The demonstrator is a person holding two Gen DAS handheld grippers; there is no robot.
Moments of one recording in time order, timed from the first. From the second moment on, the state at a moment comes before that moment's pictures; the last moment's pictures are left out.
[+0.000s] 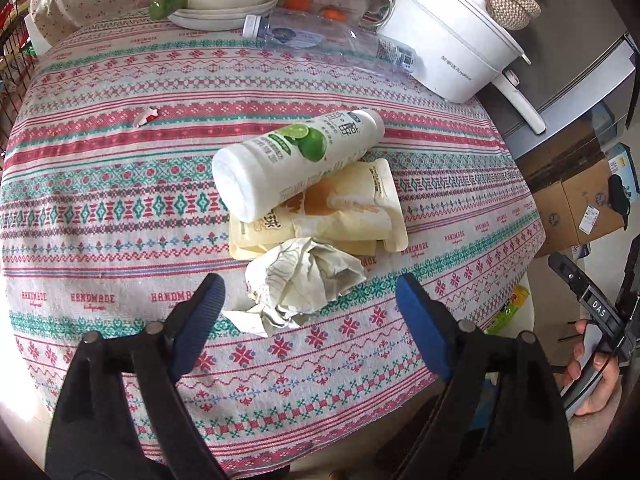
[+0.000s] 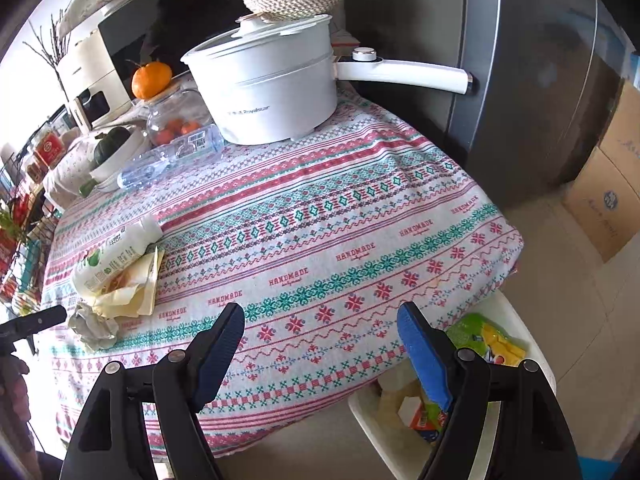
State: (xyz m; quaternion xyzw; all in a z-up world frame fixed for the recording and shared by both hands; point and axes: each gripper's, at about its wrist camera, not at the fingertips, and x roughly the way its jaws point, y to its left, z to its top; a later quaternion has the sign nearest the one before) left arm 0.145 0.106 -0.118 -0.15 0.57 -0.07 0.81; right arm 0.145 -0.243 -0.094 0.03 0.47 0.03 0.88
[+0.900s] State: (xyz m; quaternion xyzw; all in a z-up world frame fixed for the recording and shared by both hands) left arm 0.118 0.148 -0.066 -0.16 0.47 -0.07 0.87; right arm 0.163 -0.130 -0.130 0.03 0.50 0.11 0.86
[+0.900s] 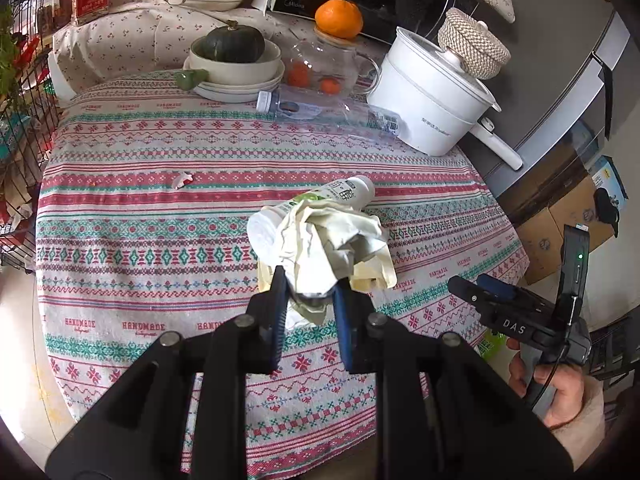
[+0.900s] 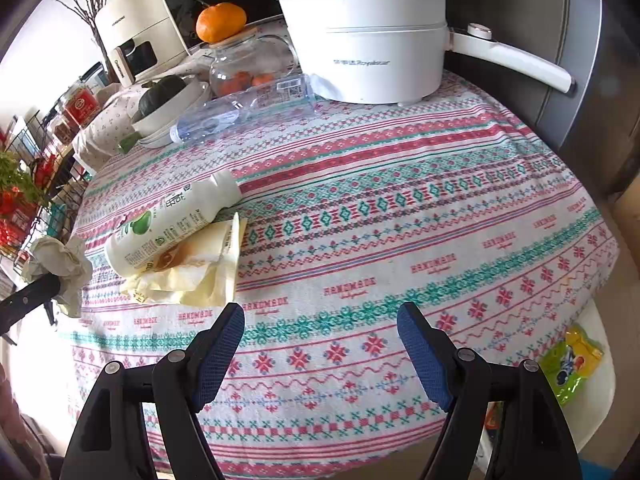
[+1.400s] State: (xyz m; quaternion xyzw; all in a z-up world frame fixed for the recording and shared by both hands) left arm 0.124 0.151 -0.063 -0.16 0.46 -0.06 0.87; right arm 0.190 -0.037 -0.187 -0.06 0.50 0.15 0.85
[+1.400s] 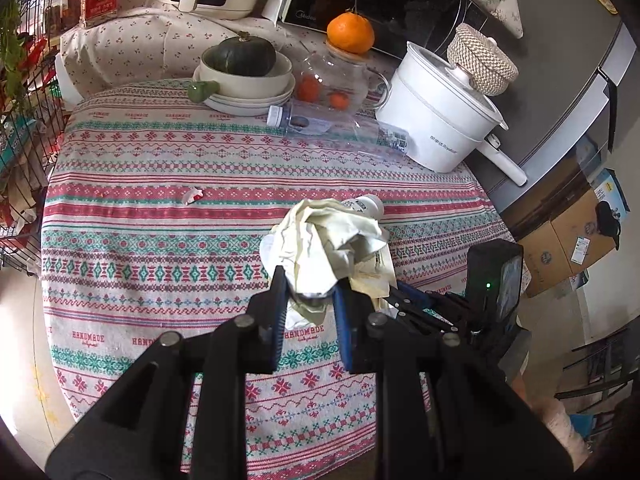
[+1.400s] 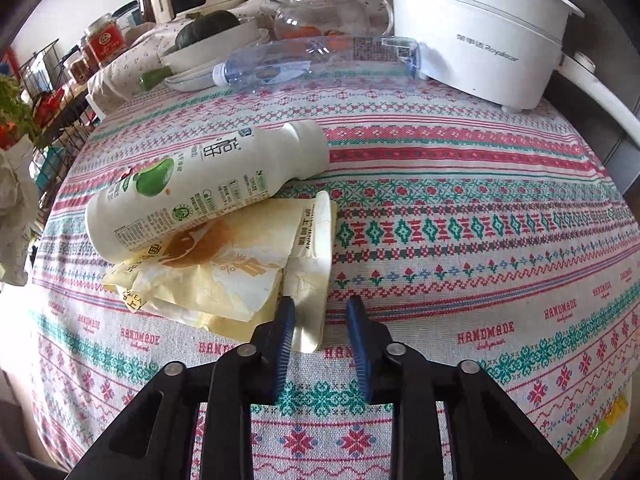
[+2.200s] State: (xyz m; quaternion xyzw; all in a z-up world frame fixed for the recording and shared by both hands) left arm 0.126 0.080 -0.051 -0.10 0.44 -0.08 0.89; right arm 0.138 -0.166 -0.064 0.00 0.39 0.15 0.91
